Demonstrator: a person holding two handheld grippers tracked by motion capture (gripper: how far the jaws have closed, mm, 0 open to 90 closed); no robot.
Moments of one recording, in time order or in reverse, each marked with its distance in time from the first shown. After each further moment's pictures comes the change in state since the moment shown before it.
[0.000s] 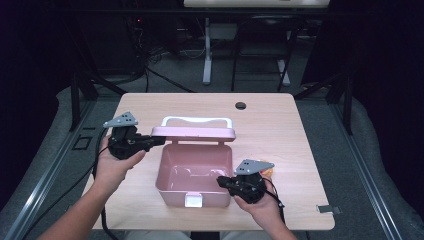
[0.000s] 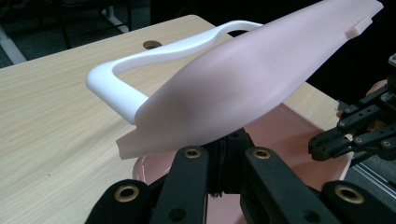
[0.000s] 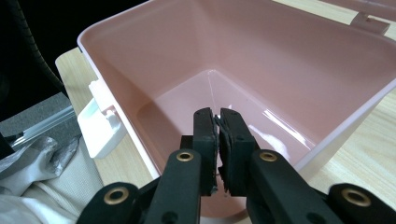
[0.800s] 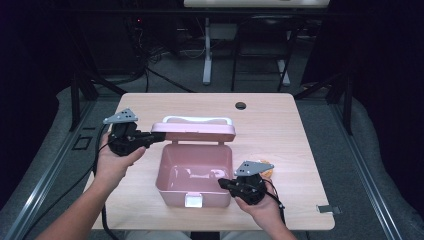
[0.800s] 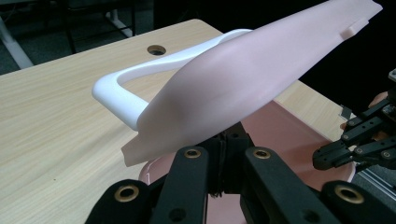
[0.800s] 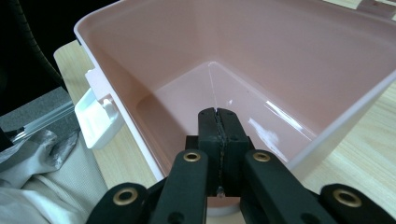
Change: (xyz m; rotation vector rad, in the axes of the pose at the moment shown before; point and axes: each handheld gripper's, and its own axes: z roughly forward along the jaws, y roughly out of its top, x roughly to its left) left arm 0.002 0.007 0.000 -0.009 0.013 -0.002; right arm -0.001 -0.005 0.000 0.018 0.003 0.004
